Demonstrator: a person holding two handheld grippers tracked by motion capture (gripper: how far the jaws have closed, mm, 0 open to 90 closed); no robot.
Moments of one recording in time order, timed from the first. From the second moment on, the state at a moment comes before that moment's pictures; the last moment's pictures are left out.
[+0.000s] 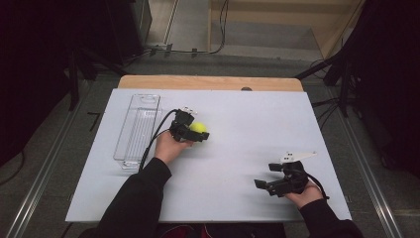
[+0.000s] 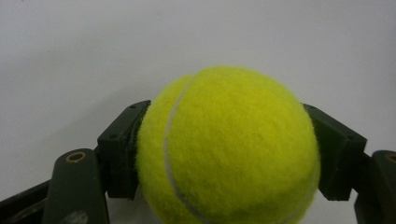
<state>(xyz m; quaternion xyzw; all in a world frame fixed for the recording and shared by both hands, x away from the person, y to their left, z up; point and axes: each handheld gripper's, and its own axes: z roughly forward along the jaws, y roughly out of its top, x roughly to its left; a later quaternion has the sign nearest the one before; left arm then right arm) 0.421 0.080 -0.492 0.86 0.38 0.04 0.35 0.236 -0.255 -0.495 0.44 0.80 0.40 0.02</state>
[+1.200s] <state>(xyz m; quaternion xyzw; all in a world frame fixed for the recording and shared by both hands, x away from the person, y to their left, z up) 0.404 0.085 -0.413 0.86 0.37 0.01 0.37 0.235 -0.254 -0.494 0.44 0.80 0.40 0.03</state>
